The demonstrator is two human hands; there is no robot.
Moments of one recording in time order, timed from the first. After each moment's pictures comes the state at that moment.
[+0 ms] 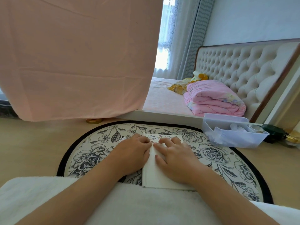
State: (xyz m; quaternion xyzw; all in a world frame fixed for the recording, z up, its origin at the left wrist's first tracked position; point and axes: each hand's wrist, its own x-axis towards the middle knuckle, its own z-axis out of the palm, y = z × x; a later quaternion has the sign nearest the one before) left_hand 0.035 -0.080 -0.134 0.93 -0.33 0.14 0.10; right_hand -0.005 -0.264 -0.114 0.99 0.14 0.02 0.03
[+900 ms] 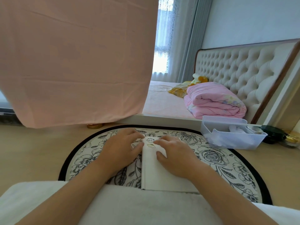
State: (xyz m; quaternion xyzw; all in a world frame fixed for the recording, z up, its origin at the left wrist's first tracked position) left_hand 0.040 -0.060 -0.122 0.92 -0.24 0.22 0.22; right_hand -0.001 -0.268 -0.104 0.98 0.13 0.08 -0.09
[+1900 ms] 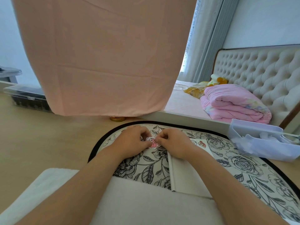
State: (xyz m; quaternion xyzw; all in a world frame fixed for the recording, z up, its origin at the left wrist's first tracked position) left_hand 0.071 -0.012 -0.134 0.92 -0.18 0.10 0.33; right_hand 0.069 -0.199 -0.111 0.96 0.10 0.02 -0.26
